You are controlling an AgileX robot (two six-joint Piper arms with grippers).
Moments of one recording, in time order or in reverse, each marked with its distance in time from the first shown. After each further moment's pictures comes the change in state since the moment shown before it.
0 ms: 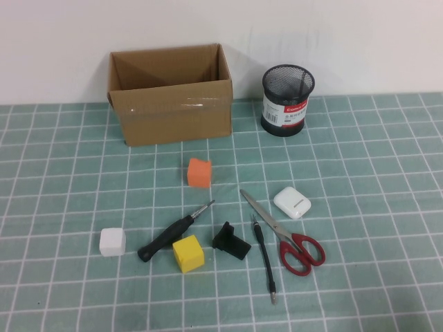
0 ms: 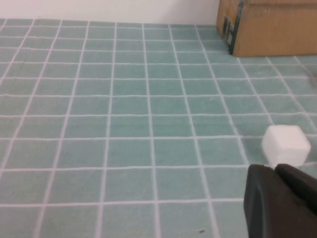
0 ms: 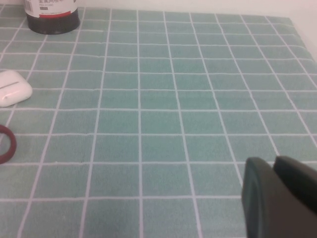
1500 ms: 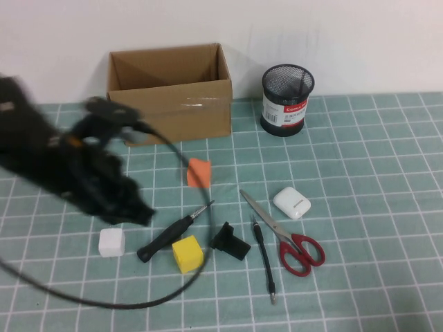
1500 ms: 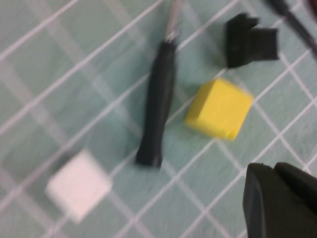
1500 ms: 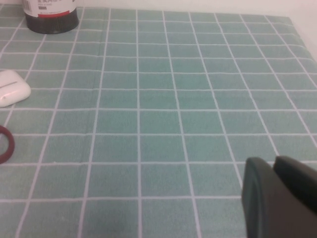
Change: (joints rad) right arm 0.000 0.000 0.000 0.000 0.000 0.000; left arm -0.267 1.474 -1.108 -0.394 0.581 0.572
